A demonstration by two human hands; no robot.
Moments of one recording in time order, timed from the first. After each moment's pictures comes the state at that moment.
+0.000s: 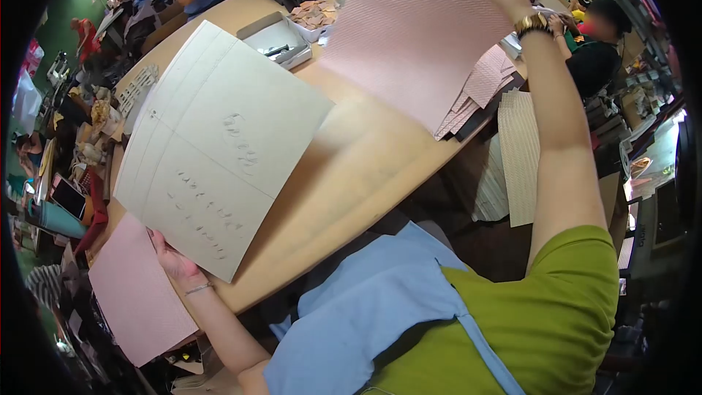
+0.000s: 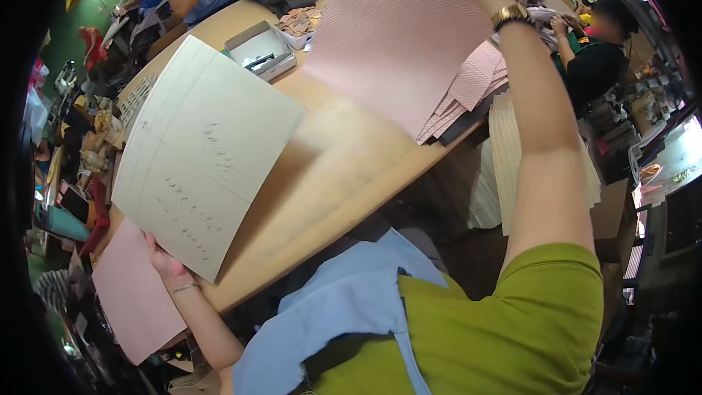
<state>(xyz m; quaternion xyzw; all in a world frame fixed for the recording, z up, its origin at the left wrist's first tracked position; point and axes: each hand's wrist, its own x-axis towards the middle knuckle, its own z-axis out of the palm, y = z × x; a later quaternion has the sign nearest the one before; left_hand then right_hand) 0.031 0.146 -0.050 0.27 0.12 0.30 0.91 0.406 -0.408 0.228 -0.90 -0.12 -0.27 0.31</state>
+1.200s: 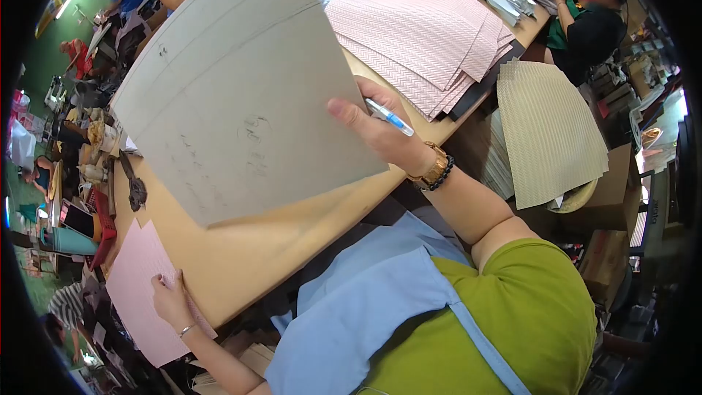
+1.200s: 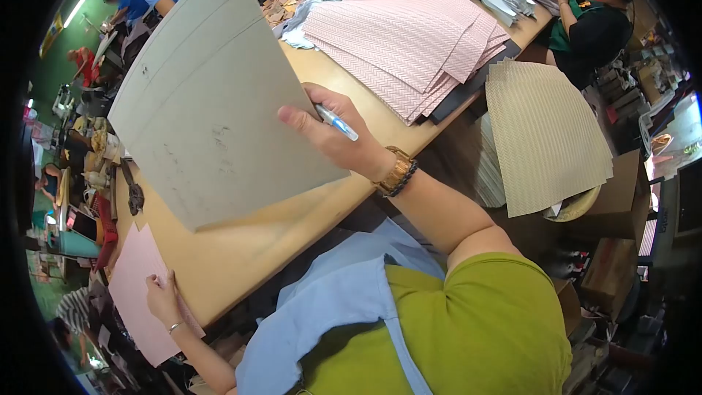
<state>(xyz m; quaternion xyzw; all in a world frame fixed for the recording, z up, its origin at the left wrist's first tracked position) -0.056 0.147 -0.003 0.90 0.41 0.12 -0.08 0.222 -0.279 0.060 -0.59 -0.25 0.06 0.77</state>
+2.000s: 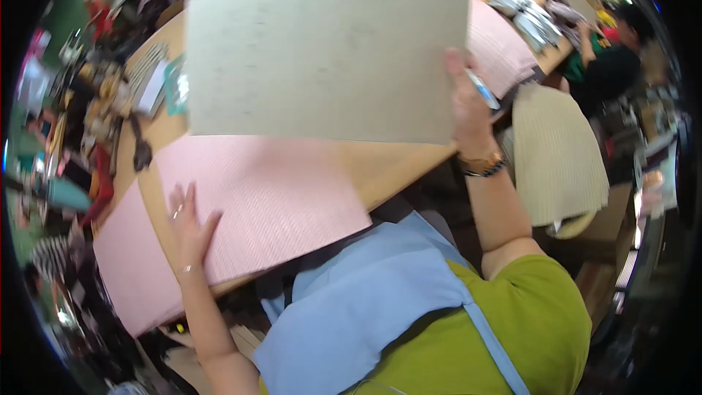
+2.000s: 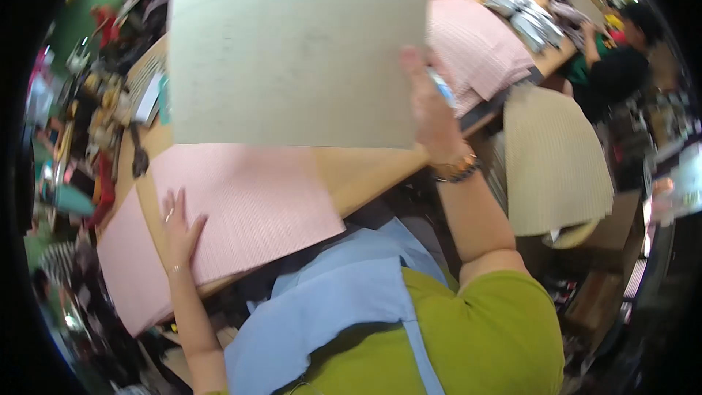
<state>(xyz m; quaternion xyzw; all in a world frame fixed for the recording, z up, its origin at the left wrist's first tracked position) 0.023 0.100 -0.018 0.98 0.19 0.03 0.07 0.251 -0.336 0.071 -0.59 -0.13 -0.08 0.79</state>
